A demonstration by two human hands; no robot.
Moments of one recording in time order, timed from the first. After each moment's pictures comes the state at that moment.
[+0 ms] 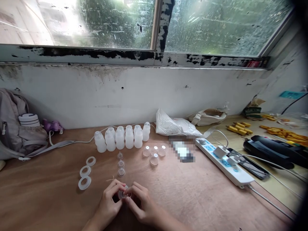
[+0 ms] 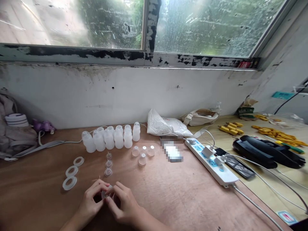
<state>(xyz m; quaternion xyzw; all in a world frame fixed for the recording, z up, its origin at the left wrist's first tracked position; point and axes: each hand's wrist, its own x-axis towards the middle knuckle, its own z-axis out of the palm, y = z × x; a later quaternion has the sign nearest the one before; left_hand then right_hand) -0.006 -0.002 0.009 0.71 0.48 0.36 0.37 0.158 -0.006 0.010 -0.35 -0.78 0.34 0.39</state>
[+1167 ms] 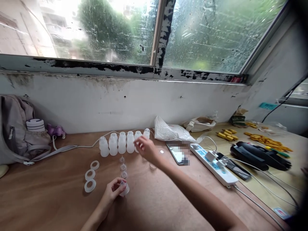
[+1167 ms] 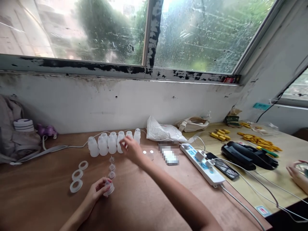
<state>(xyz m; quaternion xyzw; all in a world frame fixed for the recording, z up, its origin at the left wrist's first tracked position) -0.016 0.015 0.012 0.47 0.47 0.44 0.61 0.167 0.110 0.121 -0.43 -0.82 0.13 0.36</state>
